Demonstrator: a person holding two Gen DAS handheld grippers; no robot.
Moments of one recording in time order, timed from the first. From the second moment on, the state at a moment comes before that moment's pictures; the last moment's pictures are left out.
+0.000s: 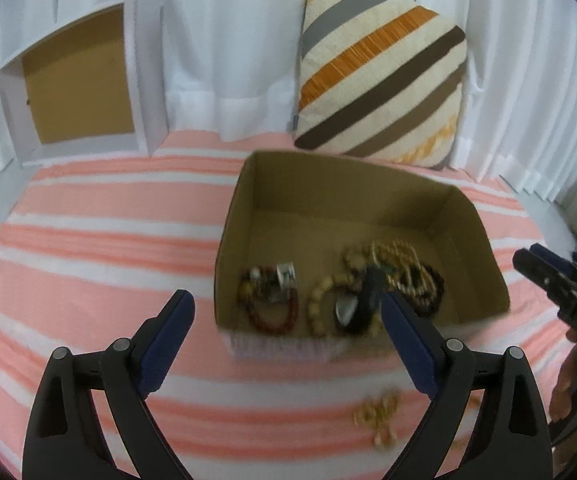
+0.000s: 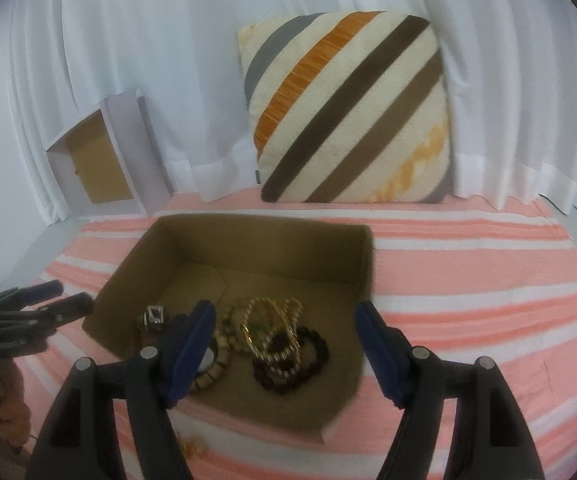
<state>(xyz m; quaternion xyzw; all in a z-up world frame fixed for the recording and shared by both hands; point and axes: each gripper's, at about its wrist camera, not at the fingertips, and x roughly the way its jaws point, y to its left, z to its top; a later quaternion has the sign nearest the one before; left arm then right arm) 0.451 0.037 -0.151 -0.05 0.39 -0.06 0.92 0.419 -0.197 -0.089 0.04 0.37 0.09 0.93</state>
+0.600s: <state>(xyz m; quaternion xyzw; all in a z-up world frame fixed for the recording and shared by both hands) 0.334 -0.001 -0.213 -0.01 0.43 -0.06 0.90 0.279 -0.221 -0.139 0.03 0.38 0.05 0.92</state>
